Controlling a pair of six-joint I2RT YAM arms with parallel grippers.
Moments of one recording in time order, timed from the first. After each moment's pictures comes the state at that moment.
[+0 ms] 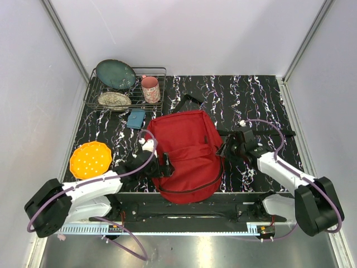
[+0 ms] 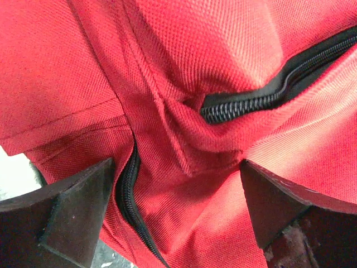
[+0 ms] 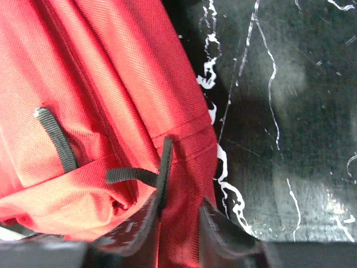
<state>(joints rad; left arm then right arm) -0.85 1.02 0.33 -0.04 -0.14 -0.77 0.39 1.19 0.58 -0.23 -0.16 0.80</state>
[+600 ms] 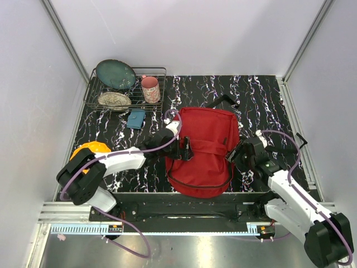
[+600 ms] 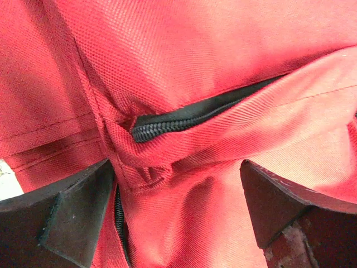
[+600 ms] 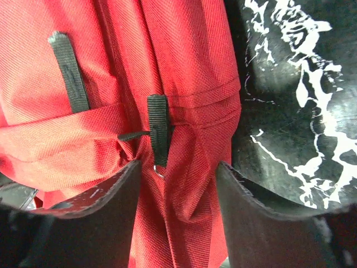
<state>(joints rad) -0.79 1.51 0.72 0.12 0.08 -0.58 0.38 0.84 0.42 -0.38 0.04 0.92</state>
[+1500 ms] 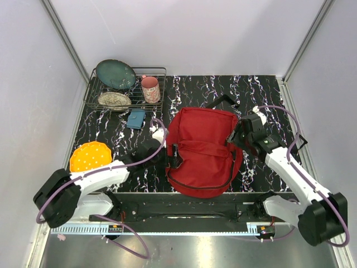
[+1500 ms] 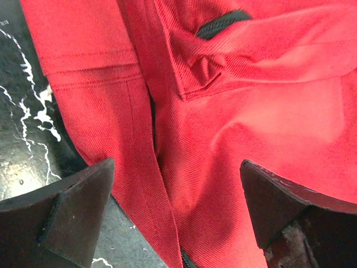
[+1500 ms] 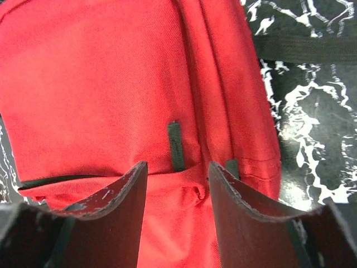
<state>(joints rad) -0.79 1.17 0.51 0.06 -0.02 -0.58 0.36 1.06 0.81 -0.54 0.16 0.75</state>
